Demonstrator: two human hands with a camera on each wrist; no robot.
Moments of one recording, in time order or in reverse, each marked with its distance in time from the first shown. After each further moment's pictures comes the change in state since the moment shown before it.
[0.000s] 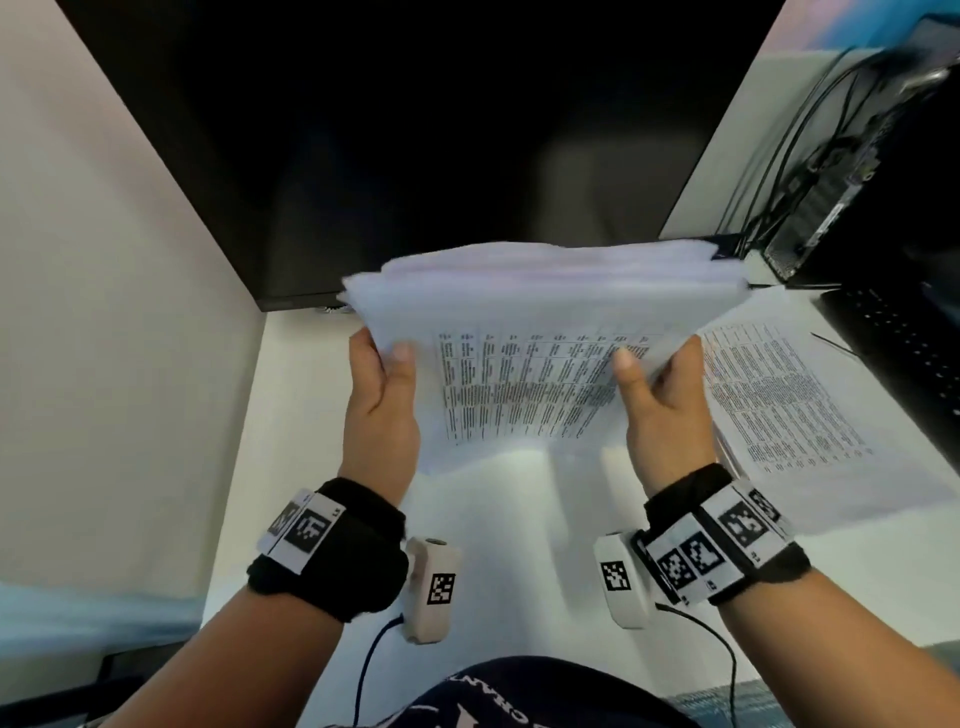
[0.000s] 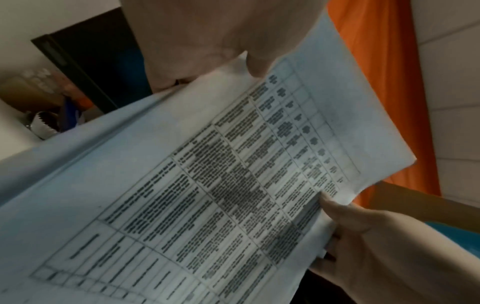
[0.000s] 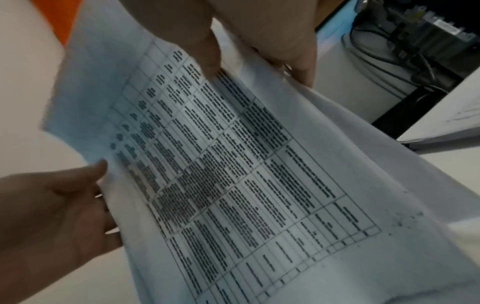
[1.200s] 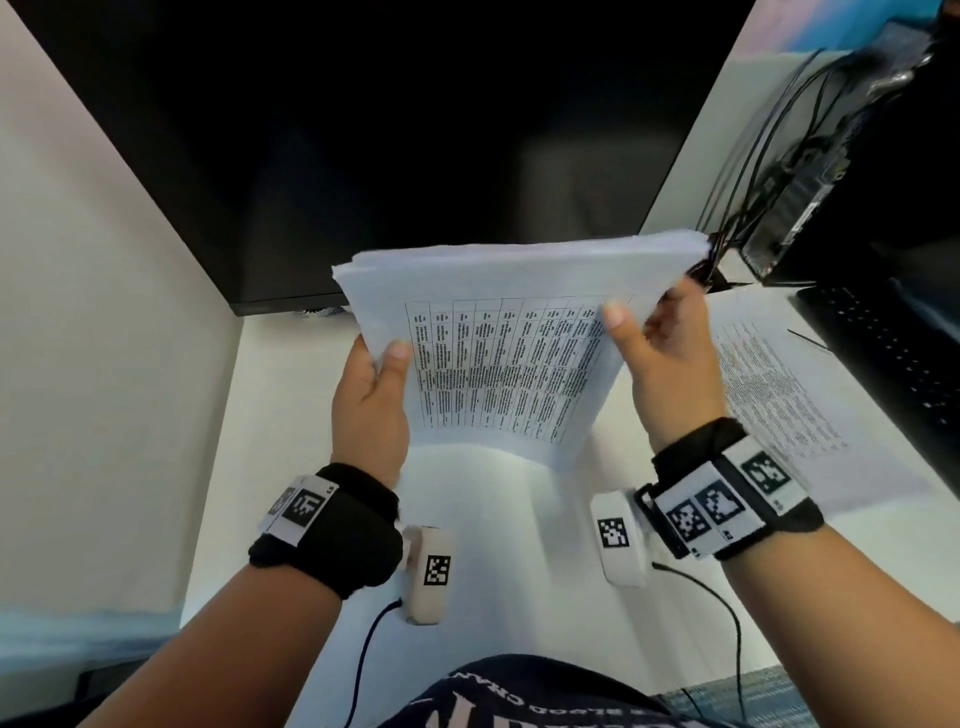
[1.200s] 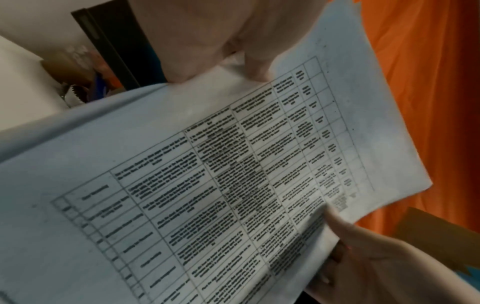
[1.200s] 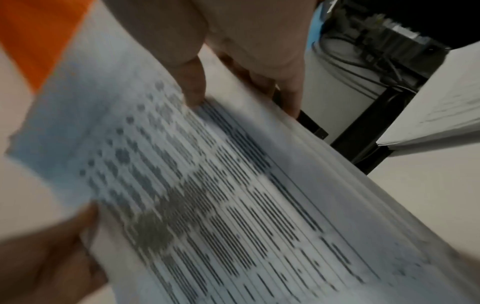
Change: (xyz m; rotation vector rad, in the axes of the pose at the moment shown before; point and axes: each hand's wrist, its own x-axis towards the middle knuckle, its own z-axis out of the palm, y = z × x) left_hand 0.016 -0.021 0.009 -0.056 0.049 -0.083; right_hand 0.034 -0.012 -0.010 -0.006 -0.014 -0.018
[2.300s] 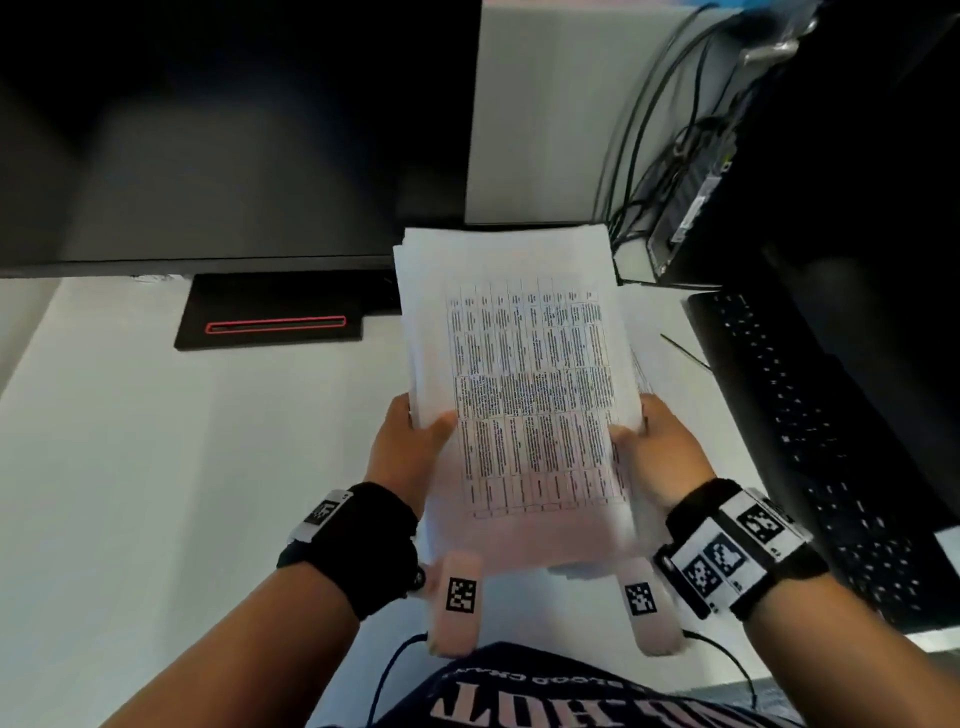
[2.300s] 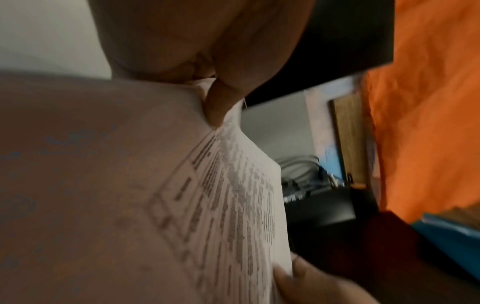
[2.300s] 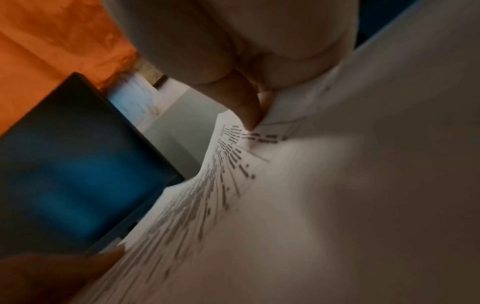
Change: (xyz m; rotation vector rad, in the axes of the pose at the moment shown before) left_hand -0.046 -0.091 0.230 0.272 -0.115 -0.487; right_hand 0.066 0.125 -0.234 -0.514 -0.306 0.574
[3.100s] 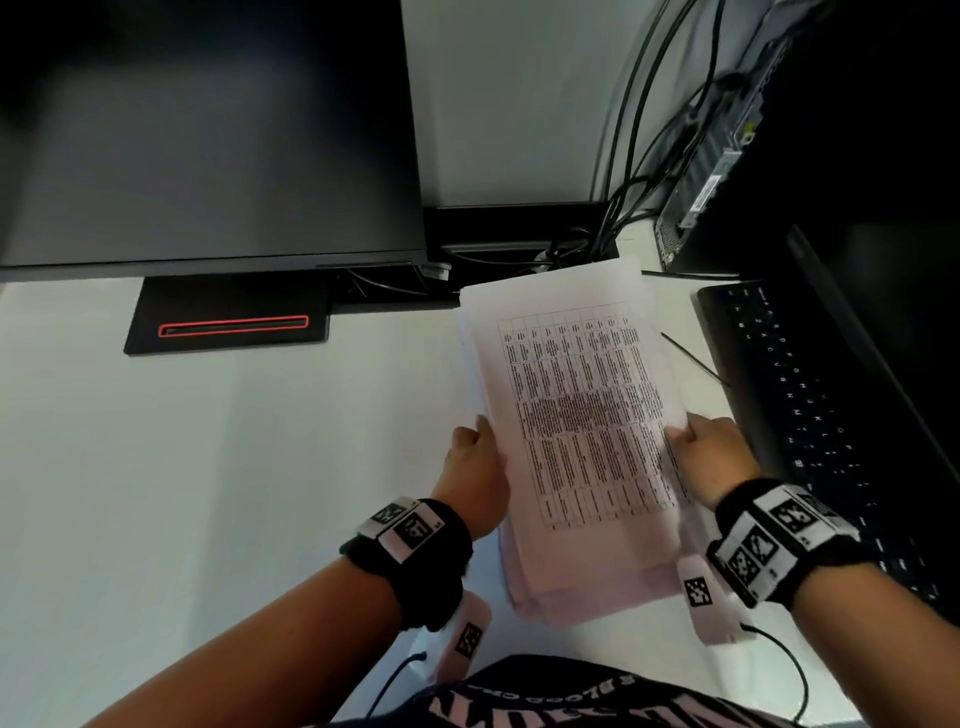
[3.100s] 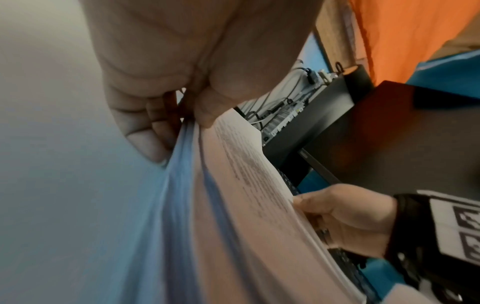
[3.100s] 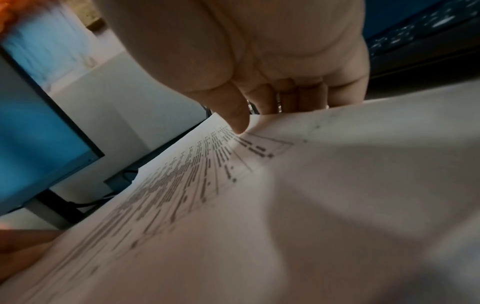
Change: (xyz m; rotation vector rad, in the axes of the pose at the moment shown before) left_hand 0.033 -0.017 0.092 0.624 -0.260 -0.012; right_hand 0.086 0.065 -0.051 -0.469 -0.006 0.216
